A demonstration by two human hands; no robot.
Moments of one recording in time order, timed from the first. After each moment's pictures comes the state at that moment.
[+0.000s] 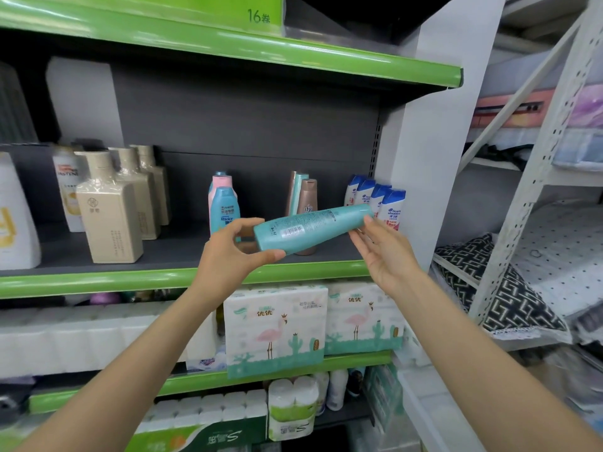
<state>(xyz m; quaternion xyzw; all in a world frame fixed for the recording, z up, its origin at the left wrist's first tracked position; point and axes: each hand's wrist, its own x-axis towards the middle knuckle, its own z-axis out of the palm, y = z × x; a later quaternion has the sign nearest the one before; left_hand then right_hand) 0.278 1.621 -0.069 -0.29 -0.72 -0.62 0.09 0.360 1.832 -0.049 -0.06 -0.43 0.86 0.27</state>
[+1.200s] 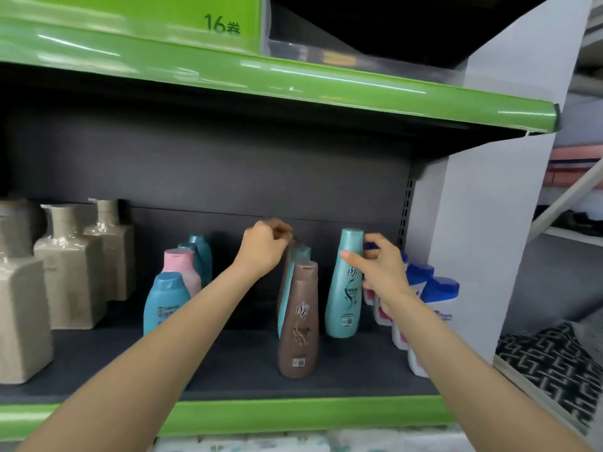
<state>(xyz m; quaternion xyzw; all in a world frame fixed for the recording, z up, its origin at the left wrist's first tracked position) 0.059 1.795 0.015 -0.25 -0.82 -0.46 0.20 0.147 1.967 -0.005 -0.07 -0.76 0.55 0.34</state>
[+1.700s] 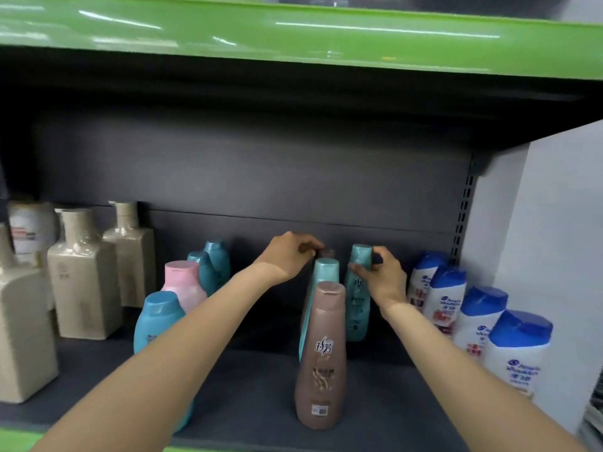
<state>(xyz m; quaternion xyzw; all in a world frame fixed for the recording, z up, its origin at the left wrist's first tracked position) -0.010 1.814 0.007 -0.31 -0.88 -0.33 0.14 0.014 2.001 -0.042 -0.10 -0.81 0.46 0.34</state>
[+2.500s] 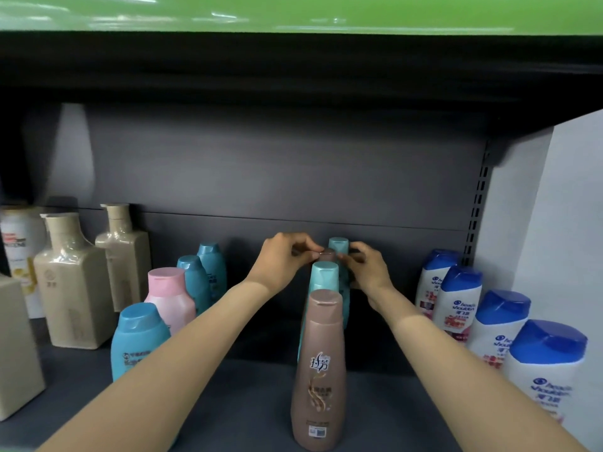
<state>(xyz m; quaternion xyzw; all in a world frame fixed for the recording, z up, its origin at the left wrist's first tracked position) -0.031 1.823 -0.009 -0.32 -0.82 -0.44 0.20 -0.040 2.002 -0.045 -0.02 -0.77 0.58 0.25</state>
